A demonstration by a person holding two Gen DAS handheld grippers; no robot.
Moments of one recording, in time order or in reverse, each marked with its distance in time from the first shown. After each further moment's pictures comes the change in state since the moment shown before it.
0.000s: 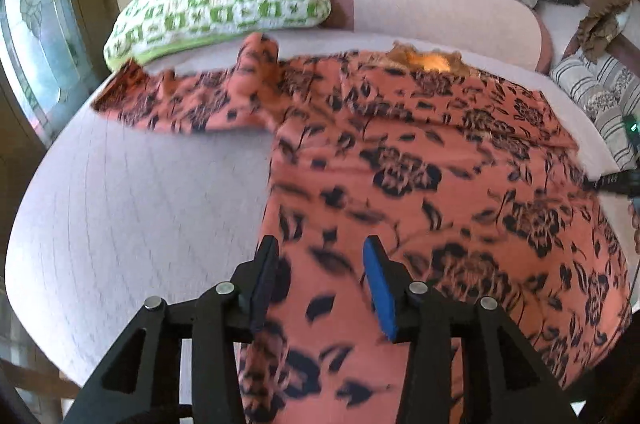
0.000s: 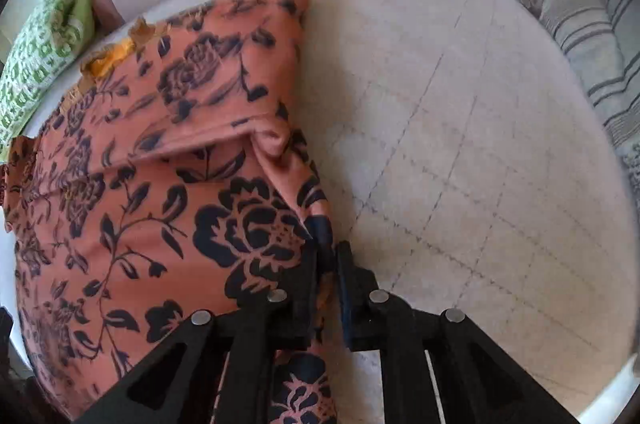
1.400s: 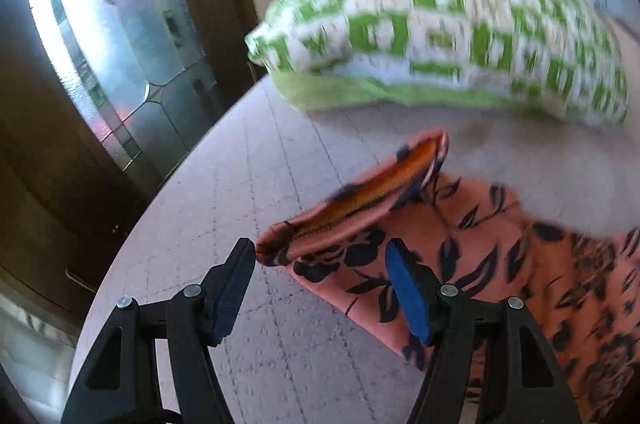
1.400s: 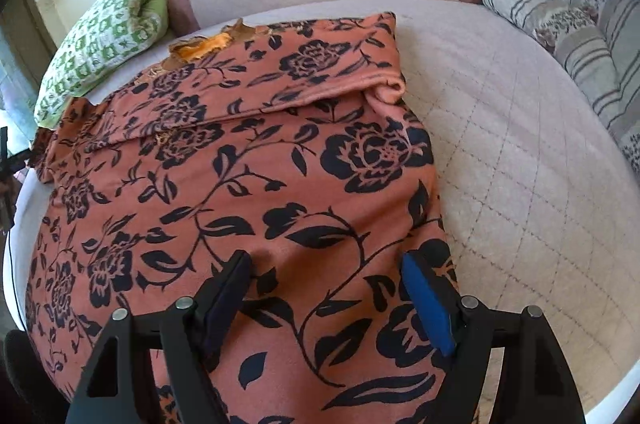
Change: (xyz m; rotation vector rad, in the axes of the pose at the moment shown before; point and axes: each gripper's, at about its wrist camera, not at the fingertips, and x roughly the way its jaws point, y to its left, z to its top) left arm 0.178 0.333 0.192 -0.182 -0.010 0.353; right arm -0.036 0.046 -0.077 -0.078 -0.149 0.078
